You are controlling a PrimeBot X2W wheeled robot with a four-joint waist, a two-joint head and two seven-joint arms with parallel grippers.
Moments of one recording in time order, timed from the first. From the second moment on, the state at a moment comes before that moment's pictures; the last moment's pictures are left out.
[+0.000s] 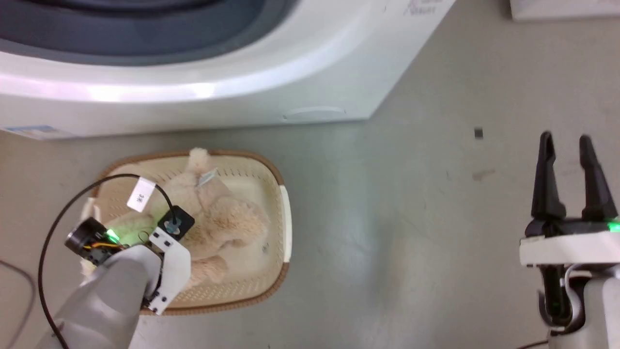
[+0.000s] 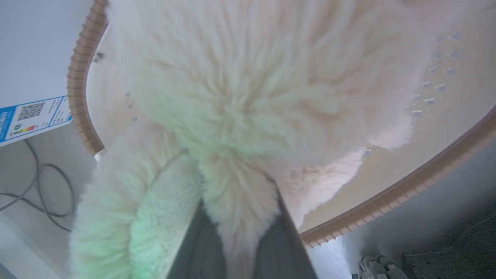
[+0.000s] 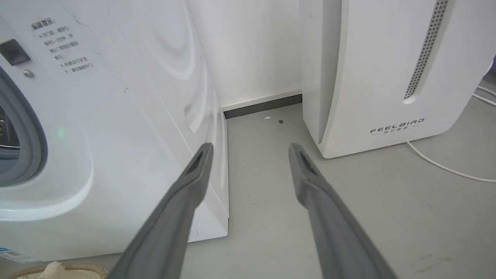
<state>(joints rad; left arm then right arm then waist) -0.81 0.33 -0.83 1.29 -0.19 -0.13 -0.01 -0.28 -0.05 -0.14 0.09 0.29 0.13 -0.26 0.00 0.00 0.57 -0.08</state>
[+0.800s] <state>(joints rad) -0.71 0.20 -0.82 1.25 -0.41 -0.10 -0.24 -0.06 -0.05 -0.18 0.12 0.25 0.13 -0.26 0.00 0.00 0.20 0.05</state>
